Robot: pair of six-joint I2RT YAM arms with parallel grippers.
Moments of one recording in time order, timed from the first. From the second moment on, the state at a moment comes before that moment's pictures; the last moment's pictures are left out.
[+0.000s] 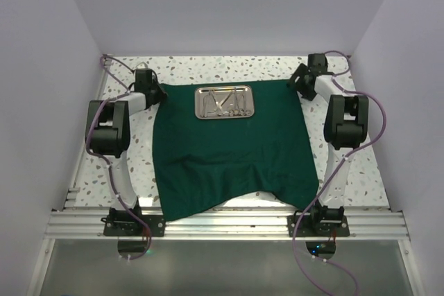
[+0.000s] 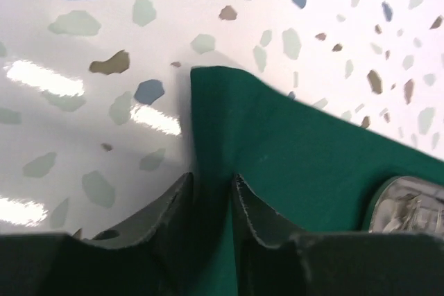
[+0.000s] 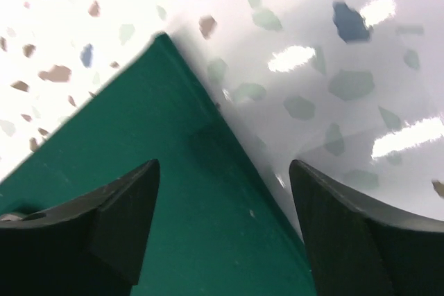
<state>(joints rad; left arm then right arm) -0.03 2.07 1.30 0.04 -0.01 -0.58 -0.03 2.21 1.69 -0.37 0.03 0.60</state>
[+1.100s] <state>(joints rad) -0.03 2.42 1.95 -0.28 -0.01 -0.55 -0.03 2.49 2.15 -0.50 0.01 0.63</state>
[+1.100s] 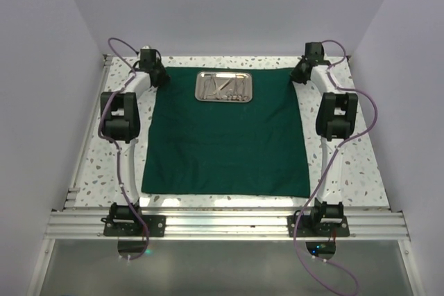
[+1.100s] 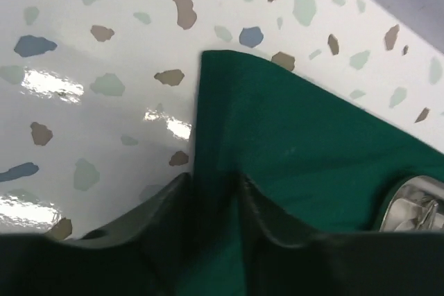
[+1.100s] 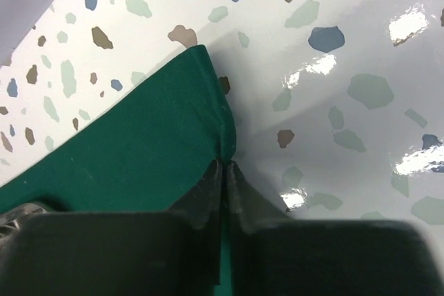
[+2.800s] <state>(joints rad) -0.87 1.41 0.52 0.09 -0.28 -0.78 0.49 1.09 0.43 -0.20 0.04 0.80</state>
